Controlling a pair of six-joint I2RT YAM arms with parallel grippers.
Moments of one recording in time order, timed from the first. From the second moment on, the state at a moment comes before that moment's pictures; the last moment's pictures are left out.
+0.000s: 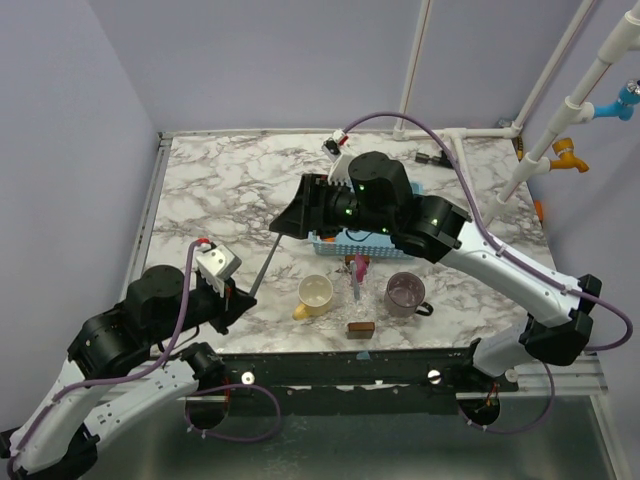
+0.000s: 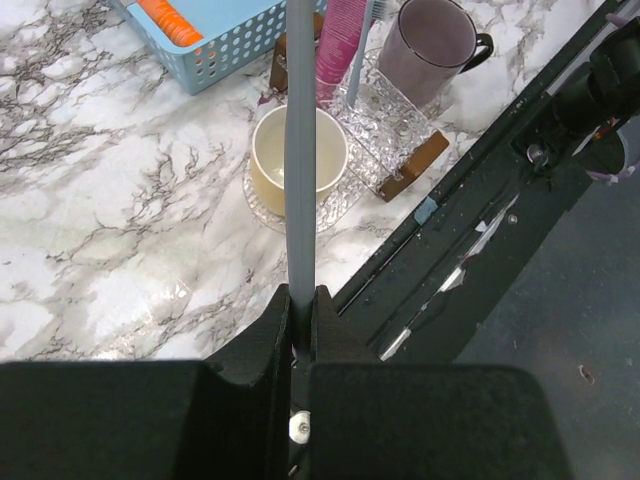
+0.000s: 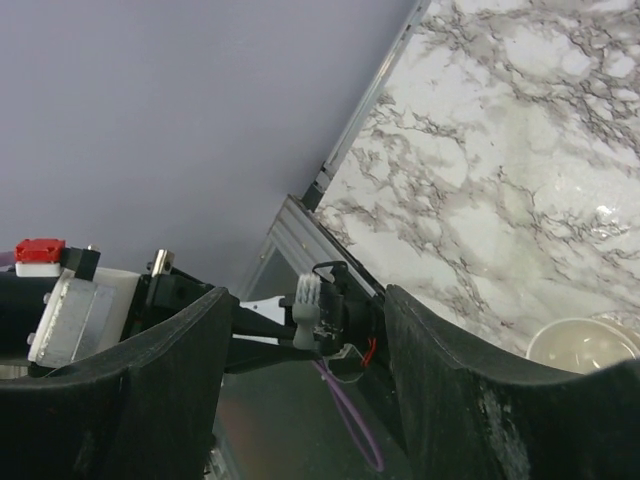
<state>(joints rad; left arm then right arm) -0.83 0.45 1.01 -1.01 0.09 -0.19 1.05 1.47 1.66 -0.52 -0.08 0.79</state>
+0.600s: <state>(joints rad) -0.88 0.45 1.02 -1.02 -0.01 -0.18 1.05 1.55 1.76 -0.57 -0.14 0.78</state>
